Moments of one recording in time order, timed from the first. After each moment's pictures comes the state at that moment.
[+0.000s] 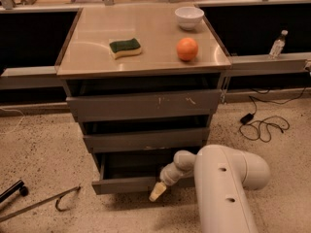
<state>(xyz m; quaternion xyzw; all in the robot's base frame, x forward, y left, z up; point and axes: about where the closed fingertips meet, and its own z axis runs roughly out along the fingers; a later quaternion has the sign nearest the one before) 0.608 -0.012 0.182 -0.52 0.80 0.25 0.16</state>
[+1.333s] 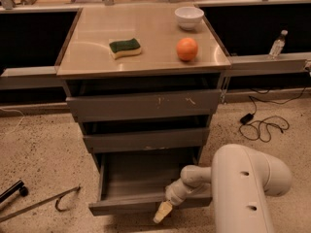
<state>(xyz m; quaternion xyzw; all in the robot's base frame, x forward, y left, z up) 0.501 -0.030 0.186 -0.50 0.81 0.29 0.11</state>
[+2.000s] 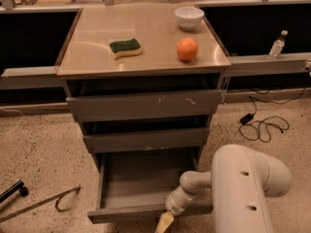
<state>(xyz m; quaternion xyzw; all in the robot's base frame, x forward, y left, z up) 0.453 -0.028 0.184 -0.52 0.79 0.32 0.07</state>
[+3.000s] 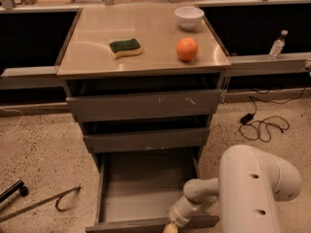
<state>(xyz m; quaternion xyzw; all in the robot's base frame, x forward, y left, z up) 0.392 -0.039 0.193 -0.52 0.78 0.34 0.03</state>
